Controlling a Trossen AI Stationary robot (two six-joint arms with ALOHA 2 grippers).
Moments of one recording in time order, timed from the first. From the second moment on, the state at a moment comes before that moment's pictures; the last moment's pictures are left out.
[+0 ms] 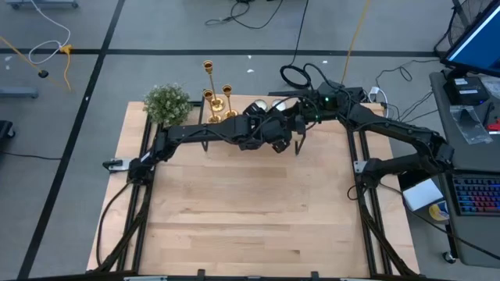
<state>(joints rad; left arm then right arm) 0.06 2.21 2.35 -1.06 -0.71 -0.33 -0.57 1.22 0.96 -0.04 -0.50 0.43</state>
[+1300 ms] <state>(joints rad) 0.06 2.21 2.35 -1.05 -0.66 -0.29 -0.54 1.27 0.96 0.01 -0.42 0.35</state>
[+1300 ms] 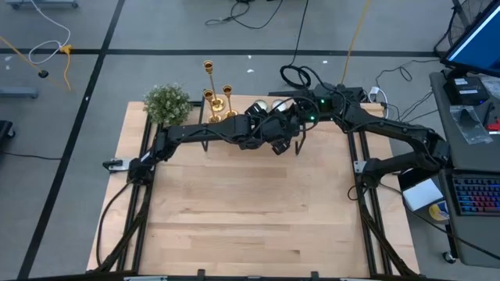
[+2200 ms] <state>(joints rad) -0.07 2.17 2.30 -1.48 -0.41 -0.66 -0.51 1.24 0.96 -0.39 0.00 -0.13</state>
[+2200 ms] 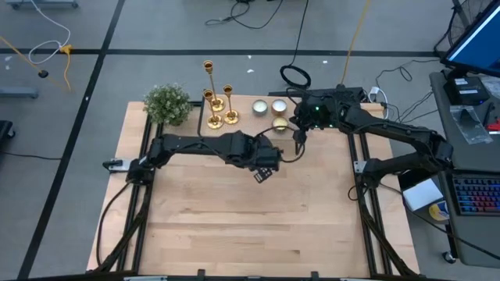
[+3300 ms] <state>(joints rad) -0.22 1.86 2.29 -1.57 -0.73 -1.01 -0.47 1.33 0.96 -0.33 0.10 -0.26</state>
